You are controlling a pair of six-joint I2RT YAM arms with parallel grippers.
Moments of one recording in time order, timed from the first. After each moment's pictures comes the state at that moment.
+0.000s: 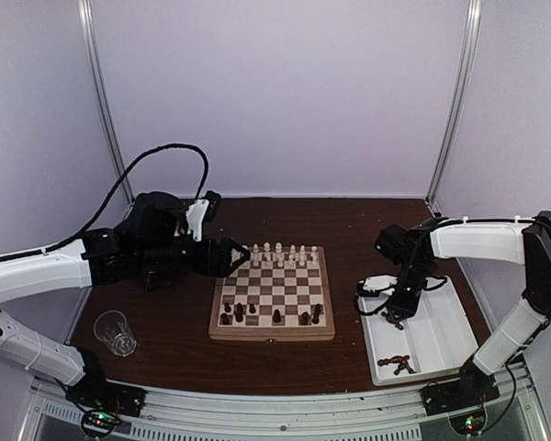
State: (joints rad) left arm -0.89 1.22 0.93 -0.20 0.01 -0.45; right arm 0.53 1.56 0.98 -0.99 0.00 -0.53
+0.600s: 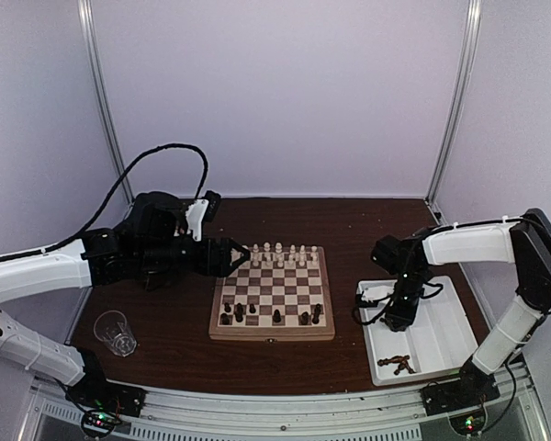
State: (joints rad) left arm -0.89 1.22 0.93 -0.20 0.01 -0.46; right arm 0.55 1.62 0.93 -0.95 0.00 -0.53
